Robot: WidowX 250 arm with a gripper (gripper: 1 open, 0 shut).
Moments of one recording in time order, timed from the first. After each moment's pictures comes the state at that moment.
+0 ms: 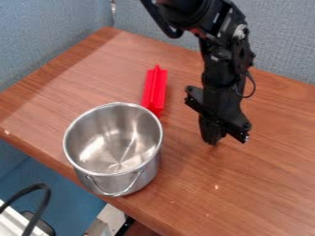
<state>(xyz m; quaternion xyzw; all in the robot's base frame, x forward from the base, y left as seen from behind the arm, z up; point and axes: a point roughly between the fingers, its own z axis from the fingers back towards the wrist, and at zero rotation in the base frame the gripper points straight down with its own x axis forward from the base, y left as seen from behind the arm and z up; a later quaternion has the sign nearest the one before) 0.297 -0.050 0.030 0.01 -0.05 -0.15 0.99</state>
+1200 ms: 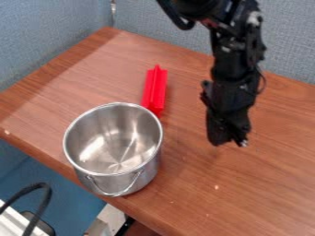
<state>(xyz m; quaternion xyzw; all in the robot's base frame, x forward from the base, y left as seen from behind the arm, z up) 0.288 -0.054 0.051 -0.01 -0.02 -0.31 0.95</state>
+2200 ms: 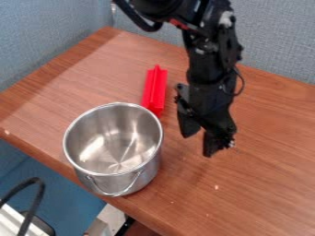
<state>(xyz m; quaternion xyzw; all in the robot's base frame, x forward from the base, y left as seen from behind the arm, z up) 0.267 -0.043 0.053 0.00 -0.03 -0.19 0.98</state>
